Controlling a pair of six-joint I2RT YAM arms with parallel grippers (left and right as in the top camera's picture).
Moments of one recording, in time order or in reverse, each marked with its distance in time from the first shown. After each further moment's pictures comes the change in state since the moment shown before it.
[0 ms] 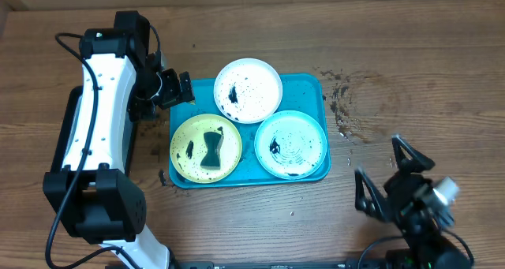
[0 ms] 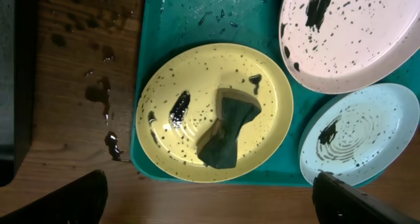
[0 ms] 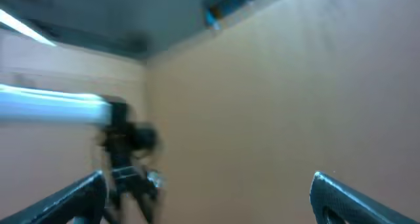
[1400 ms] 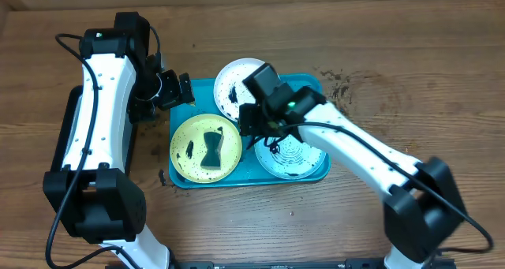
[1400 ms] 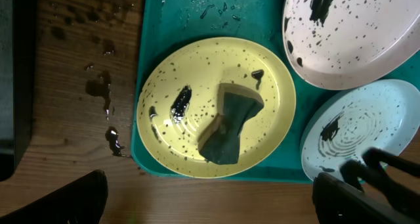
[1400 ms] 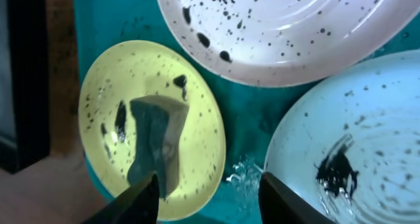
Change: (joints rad) left arm 0.000 0.002 -0.001 -0.015 0.000 0.000; right arm 0.627 1.862 1.449 -1.318 0.290 0.221
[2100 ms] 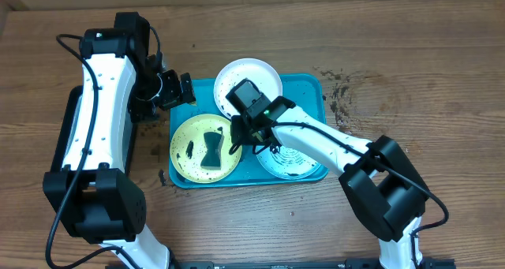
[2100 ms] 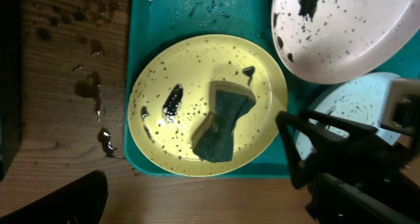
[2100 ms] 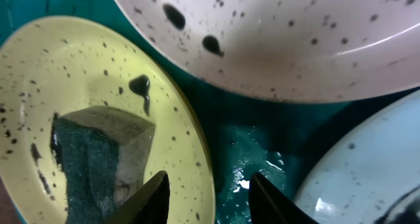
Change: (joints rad) left arm 0.000 0.000 0.000 0.000 0.030 0.019; right arm 0.056 0.180 0.000 0.096 0.049 0.021
